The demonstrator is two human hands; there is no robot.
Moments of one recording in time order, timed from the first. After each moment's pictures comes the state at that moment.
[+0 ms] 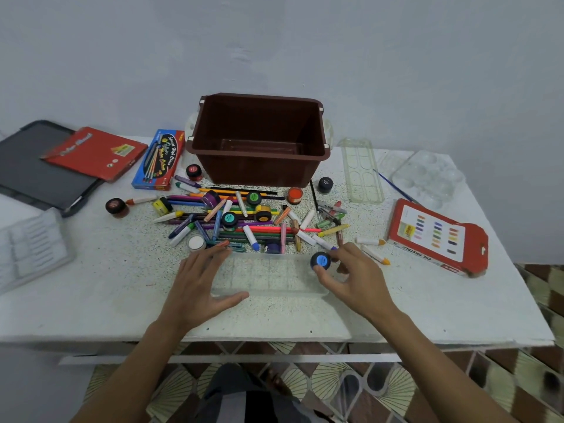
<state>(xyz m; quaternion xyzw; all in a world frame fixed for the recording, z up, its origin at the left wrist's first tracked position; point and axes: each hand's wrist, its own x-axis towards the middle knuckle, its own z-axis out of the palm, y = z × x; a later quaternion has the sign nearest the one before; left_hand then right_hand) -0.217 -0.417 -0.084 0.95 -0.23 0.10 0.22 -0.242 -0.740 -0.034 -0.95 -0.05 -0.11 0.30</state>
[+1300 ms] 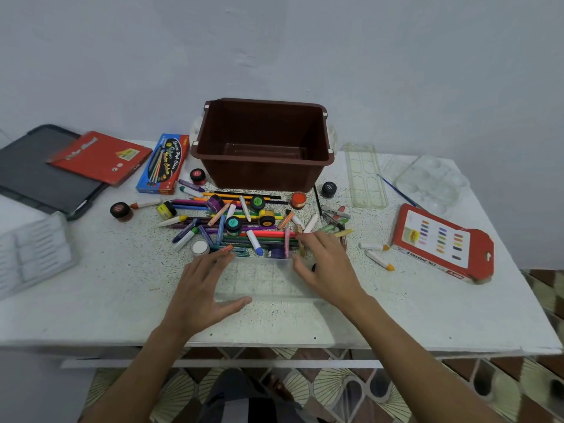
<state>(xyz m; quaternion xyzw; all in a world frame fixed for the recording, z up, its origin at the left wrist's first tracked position) -0.217 -0.416 -0.084 0.94 -0.23 0.10 0.23 -0.205 -0.693 -0.038 -0.95 -0.14 -0.14 0.24</state>
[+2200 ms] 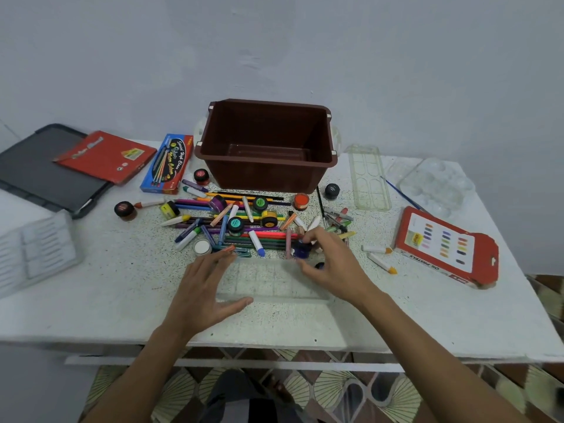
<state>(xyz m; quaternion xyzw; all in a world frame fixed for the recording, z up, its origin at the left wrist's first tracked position) -0.218 -0.416 -0.085 0.95 -0.22 0.10 0.22 -0.202 -0.706 -0.012 -0.92 -0.14 0.00 0.36</state>
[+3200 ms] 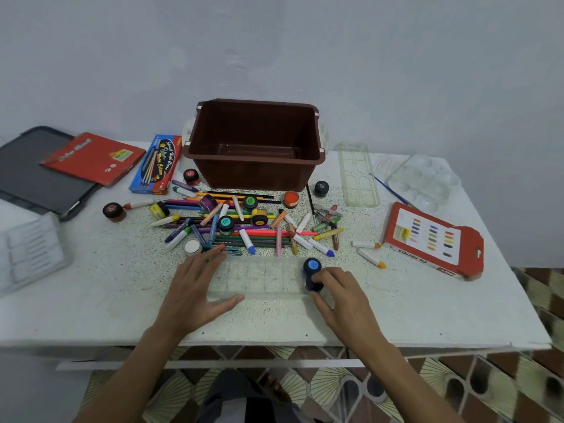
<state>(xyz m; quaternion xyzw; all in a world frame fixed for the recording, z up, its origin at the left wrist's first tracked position) -0.218 -0.417 -0.087 0.95 -0.23 0.10 0.20 -0.278 -0.728 -0.052 -0.96 -0.12 -0.11 0.25</state>
